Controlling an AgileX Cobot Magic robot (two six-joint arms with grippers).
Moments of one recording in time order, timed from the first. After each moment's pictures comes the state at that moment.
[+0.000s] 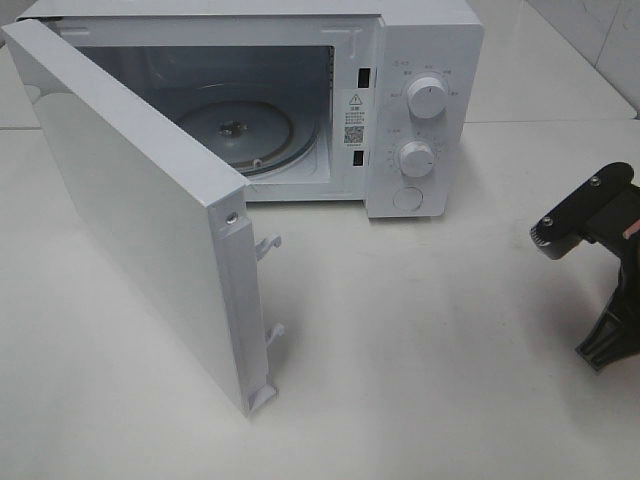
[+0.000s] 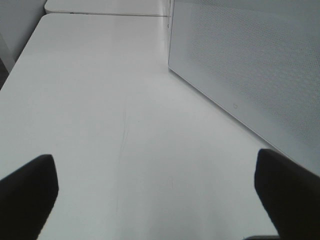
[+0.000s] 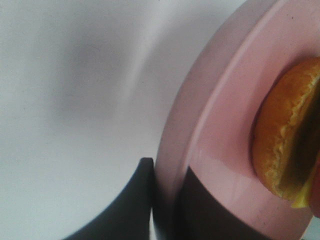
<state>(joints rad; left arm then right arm) 0.02 0.00 -0.52 -0.06 1.09 0.02 0.52 1.47 -0.60 -0.81 0.85 0.70</state>
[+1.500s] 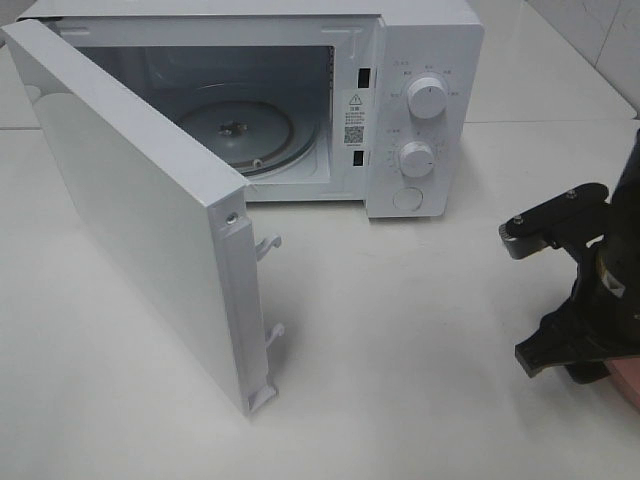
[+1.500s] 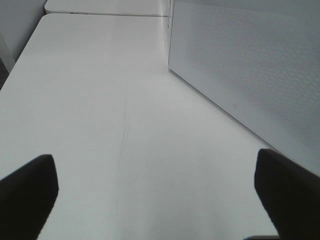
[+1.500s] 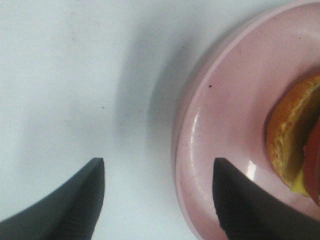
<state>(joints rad) 0.02 0.00 -0.52 -0.06 1.09 0.02 0.52 1.50 -0.63 -0.51 0.73 0.67</state>
